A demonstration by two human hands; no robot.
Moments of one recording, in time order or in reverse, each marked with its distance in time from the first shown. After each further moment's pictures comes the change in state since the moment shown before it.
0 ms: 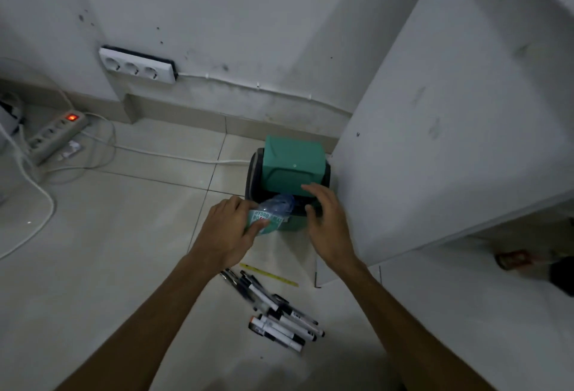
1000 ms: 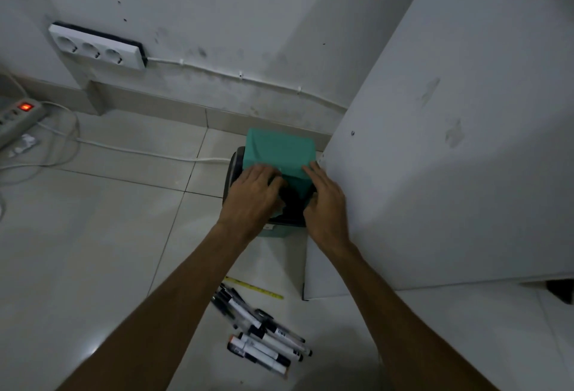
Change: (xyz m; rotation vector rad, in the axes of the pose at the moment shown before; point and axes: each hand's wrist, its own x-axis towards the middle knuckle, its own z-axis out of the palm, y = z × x) left_hand 0.102 0.038 0.042 0.303 0.170 0.244; right_hand 0.064 0.030 -0.001 -0.249 0.071 -0.025
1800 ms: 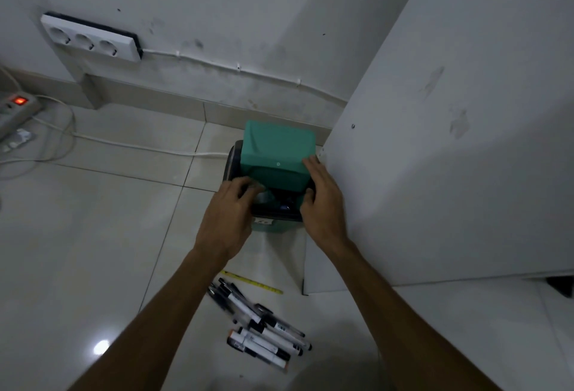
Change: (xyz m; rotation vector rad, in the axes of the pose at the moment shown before) left_hand -0.044 -0.019 0.024 -0.215 0.055 -0.164; right_hand -0.004 -0.001 0.003 0.084 -0.005 0.031
